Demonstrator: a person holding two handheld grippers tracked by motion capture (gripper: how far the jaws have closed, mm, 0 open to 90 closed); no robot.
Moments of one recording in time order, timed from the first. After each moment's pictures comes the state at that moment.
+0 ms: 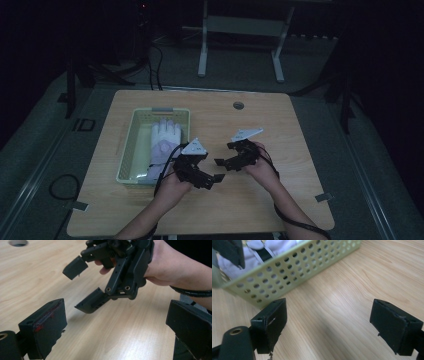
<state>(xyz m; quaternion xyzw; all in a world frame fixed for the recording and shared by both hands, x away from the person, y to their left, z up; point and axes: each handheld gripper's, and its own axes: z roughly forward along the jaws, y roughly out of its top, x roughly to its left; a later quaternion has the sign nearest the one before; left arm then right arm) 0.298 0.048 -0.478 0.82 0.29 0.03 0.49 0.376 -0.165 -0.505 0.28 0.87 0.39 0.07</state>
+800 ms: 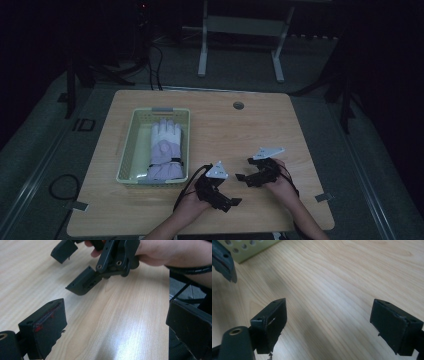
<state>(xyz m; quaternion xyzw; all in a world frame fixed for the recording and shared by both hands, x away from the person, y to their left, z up) 0.278 -0.007 -0.538 0.85 0.23 -0.01 0.48 0.348 -0.234 -0.549 0.30 0.87 0.38 0.08</state>
